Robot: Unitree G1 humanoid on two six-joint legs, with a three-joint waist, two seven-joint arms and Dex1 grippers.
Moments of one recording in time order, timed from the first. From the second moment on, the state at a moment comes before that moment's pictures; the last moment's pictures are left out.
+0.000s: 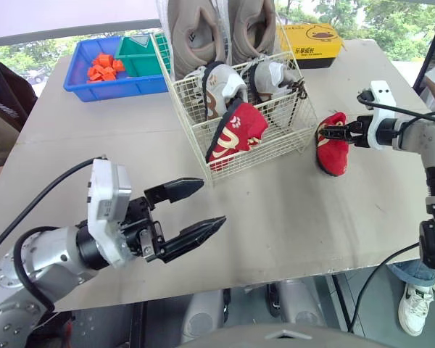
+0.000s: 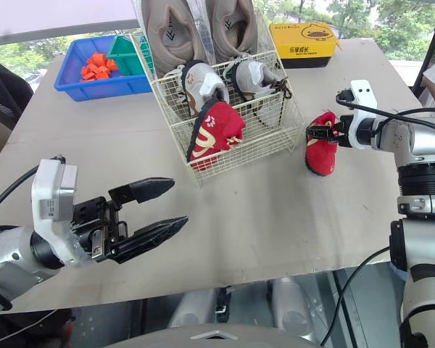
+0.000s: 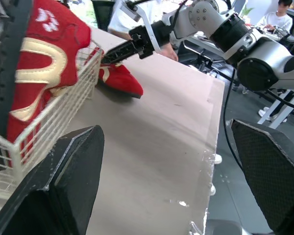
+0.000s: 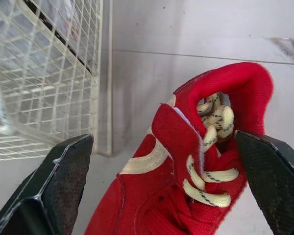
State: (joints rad) left arm 0.26 0.86 0.53 -0.93 -1.33 0.71 -0.56; right arm -0.91 -0.69 -0.02 0.35 0.42 1.11 0.63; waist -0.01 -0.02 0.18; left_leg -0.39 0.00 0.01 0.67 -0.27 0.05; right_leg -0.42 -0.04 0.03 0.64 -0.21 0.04
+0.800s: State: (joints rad) left arm 0.23 0.92 0.46 -0.93 -1.34 0.66 -0.51; right arm -0.96 -0.62 0.08 0.61 0.26 0.90 0.69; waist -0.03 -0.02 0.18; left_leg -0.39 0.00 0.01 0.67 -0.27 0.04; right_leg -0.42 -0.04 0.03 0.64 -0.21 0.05
